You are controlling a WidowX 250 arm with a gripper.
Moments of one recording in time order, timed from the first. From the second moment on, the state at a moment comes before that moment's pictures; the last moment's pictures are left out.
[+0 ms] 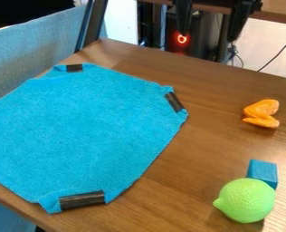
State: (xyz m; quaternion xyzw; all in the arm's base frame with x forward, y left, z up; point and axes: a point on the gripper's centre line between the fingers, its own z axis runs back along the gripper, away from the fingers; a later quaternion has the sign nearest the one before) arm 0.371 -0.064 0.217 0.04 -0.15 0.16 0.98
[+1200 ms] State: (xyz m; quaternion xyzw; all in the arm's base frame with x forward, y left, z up) arm 0.329 -0.132 0.130 -0.11 0.00 0.27 0.96
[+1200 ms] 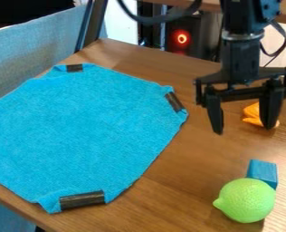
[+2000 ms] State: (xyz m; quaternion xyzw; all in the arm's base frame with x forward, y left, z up) arm 0.304 -0.168 0.105 -0.13 -0.03 0.24 0.96
